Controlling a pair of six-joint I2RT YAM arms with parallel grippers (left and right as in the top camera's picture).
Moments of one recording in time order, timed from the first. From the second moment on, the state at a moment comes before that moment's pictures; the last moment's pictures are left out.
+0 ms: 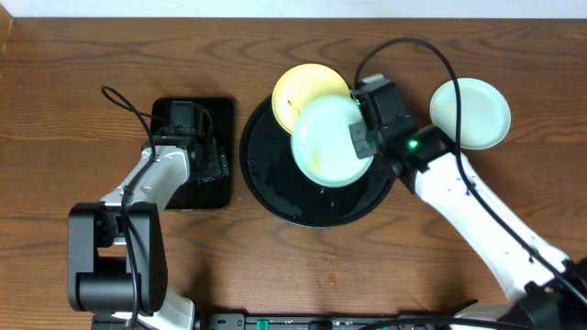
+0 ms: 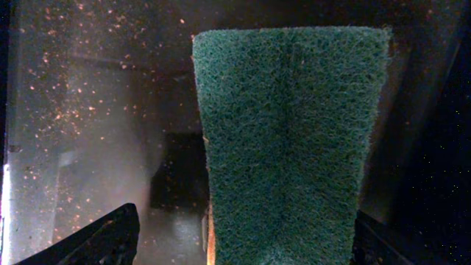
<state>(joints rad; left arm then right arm) -0.02 1.73 0.96 -0.53 -0.08 -0.24 0.54 1.55 1.25 -0.61 0.32 0.10</state>
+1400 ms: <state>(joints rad) -0.02 1.73 0.96 -0.53 -0.08 -0.24 0.93 1.64 1.26 -0.43 1.08 -0.21</state>
